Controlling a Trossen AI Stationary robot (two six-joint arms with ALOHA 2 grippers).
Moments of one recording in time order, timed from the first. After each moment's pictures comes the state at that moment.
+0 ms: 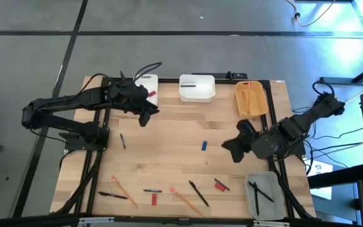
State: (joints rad) left arm 0.24 1.04 1.01 -0.57 0.04 -0.39; right arm 0.55 1.15 1.19 -0.82 0.52 1.30
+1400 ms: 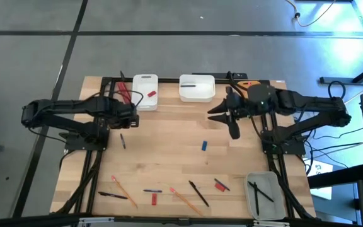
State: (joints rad) left arm 0.18 1.03 0.83 -1.22 -0.07 -1.46; right arm 0.03 1.15 1.30 -0.50 -0.02 0.09
